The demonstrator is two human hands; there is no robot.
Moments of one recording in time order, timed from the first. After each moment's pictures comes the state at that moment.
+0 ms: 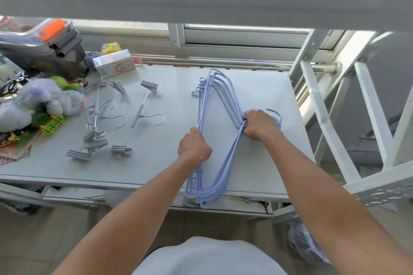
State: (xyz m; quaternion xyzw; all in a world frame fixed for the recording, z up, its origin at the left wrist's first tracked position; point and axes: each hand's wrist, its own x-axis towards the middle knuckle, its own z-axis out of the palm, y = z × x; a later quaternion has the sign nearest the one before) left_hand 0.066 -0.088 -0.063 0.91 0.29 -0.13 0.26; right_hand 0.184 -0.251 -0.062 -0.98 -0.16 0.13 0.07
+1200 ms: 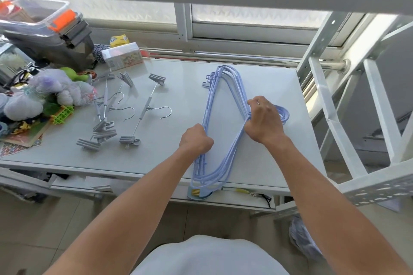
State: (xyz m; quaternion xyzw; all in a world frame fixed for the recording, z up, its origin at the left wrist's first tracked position) left_hand 0.058 -0.069 -0.062 0.91 0.27 -0.16 0.29; right_hand 0.150 -0.243 -0.057 -0.97 -0.20 -0.06 0.13
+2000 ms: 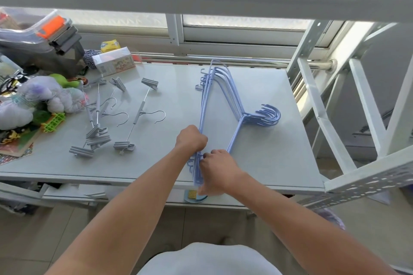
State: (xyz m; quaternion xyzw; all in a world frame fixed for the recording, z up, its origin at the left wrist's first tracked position) left_hand 0.072 -0.064 -0.071 0.90 0.27 -0.15 0.31; right_hand 0.022 -0.184 -0.048 -0.89 -0.42 0.17 -0.07
